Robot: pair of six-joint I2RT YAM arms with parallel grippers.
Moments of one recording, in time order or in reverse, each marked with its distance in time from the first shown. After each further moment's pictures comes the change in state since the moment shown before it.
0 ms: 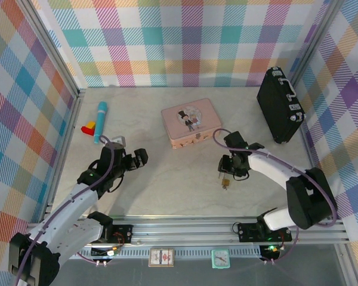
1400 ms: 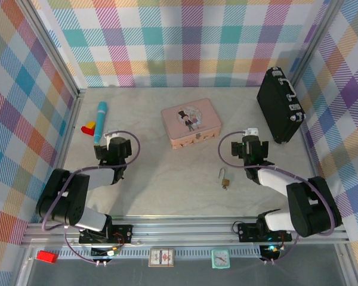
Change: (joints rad) left arm 0.192 0.613 -0.164 0.927 -0.469 0.472; right arm -0.181 -0.053 -0.343 0.979 0.439 -0.605
